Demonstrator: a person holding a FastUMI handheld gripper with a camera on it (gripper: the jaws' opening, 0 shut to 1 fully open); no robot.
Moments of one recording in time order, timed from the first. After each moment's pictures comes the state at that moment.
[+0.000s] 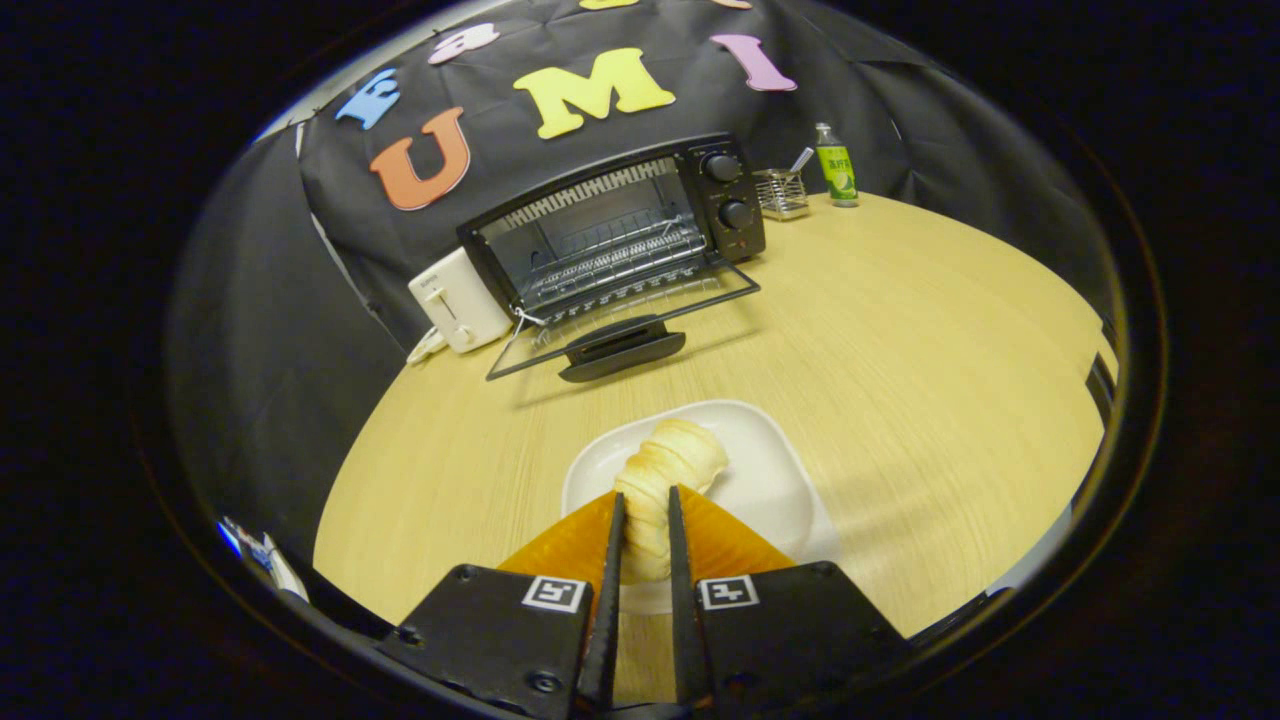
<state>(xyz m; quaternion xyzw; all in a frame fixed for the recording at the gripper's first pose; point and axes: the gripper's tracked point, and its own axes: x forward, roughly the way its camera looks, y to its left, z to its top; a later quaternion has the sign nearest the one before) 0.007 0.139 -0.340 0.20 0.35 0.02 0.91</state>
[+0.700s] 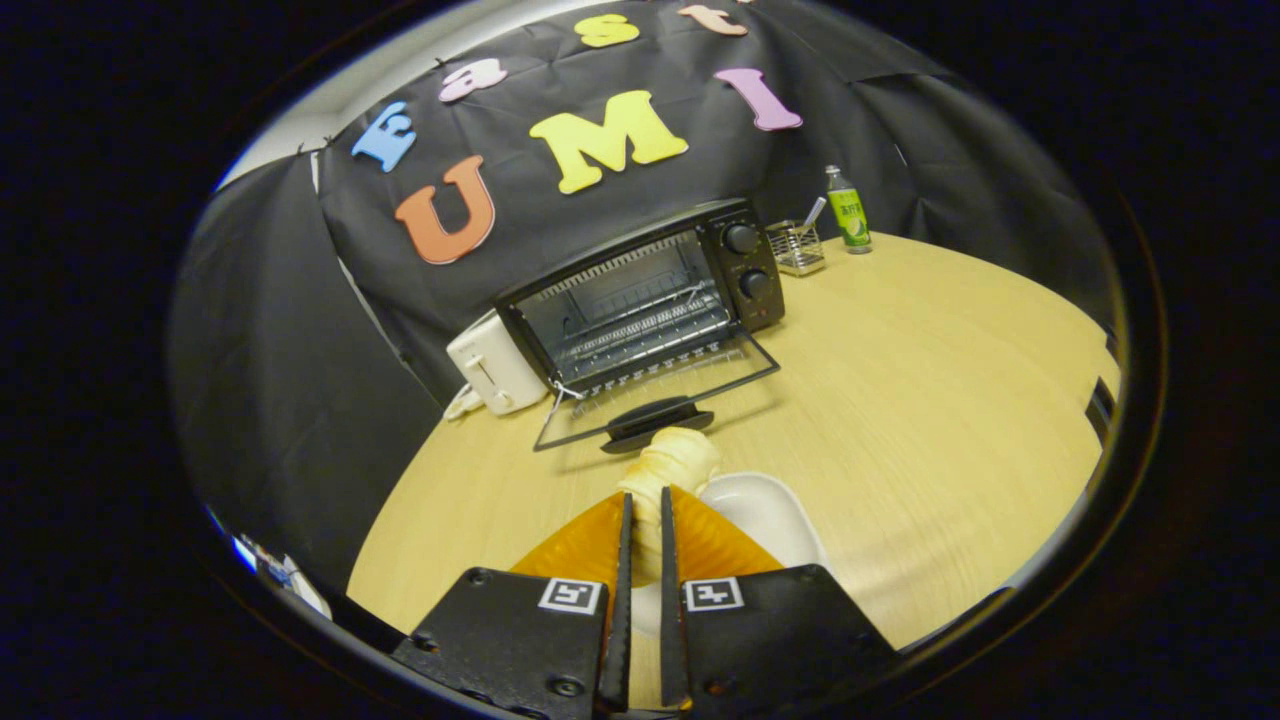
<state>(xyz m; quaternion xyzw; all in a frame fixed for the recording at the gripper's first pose) 0.032 0.139 -0.268 0.24 0.27 0.04 0.93</state>
